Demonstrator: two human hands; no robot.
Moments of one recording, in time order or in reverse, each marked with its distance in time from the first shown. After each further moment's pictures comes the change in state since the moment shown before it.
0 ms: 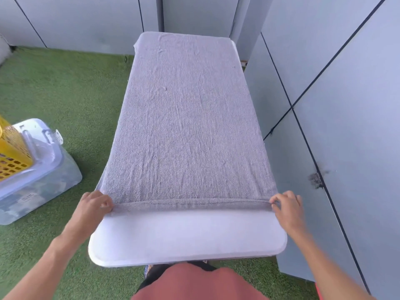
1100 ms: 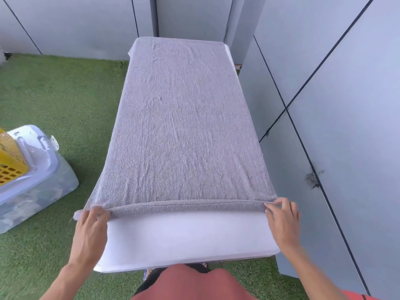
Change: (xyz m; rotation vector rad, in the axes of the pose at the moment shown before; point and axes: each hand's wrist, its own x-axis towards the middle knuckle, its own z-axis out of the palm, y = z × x) left_hand -0.044 0.026 0.029 0.293 0.197 0.011; right_hand -0.035 -0.002 0.016 -0.143 0.216 -0.076
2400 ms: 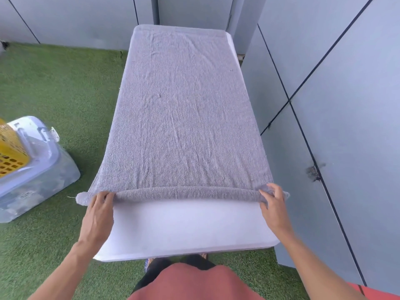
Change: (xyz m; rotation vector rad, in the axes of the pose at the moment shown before) left_hand 0.021 0.007 0.015 -0.068 -0.076 -0.060; right_hand 0.017 -0.001 0.020 0.261 -0.164 -0.081
